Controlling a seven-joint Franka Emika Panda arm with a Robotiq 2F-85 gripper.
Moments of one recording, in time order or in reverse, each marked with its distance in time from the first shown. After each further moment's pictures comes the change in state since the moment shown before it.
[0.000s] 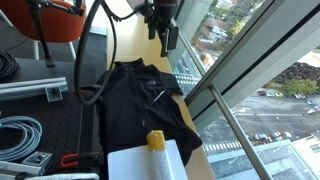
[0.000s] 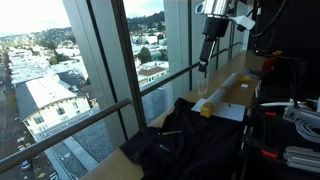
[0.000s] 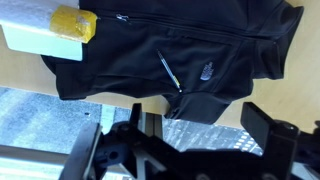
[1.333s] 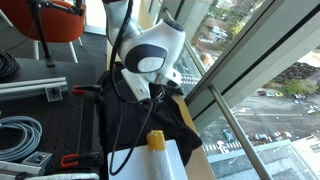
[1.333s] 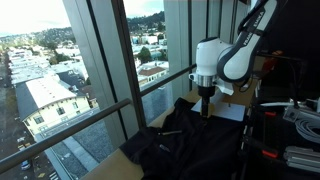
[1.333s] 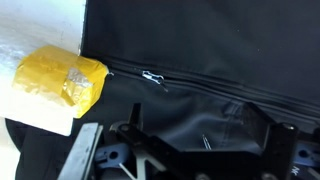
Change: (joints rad) arm -0.011 0.615 -0.108 0.160 -0.240 0.230 0.000
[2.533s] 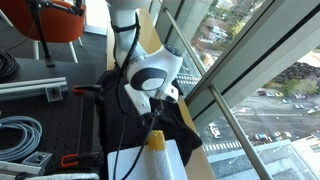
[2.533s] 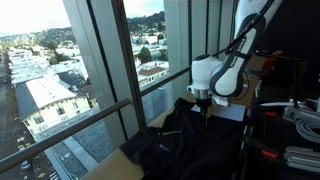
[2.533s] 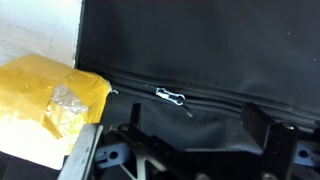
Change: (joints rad) arm 0.035 0.194 -0.060 0.136 0.000 0.000 0.000
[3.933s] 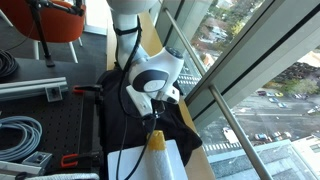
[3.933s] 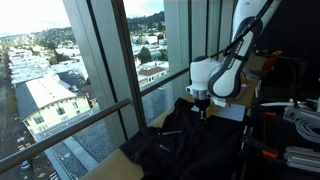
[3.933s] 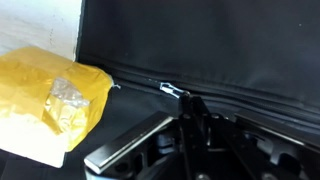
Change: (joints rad) arm 0.000 0.026 -0.003 0.031 0.000 0.000 -0.003
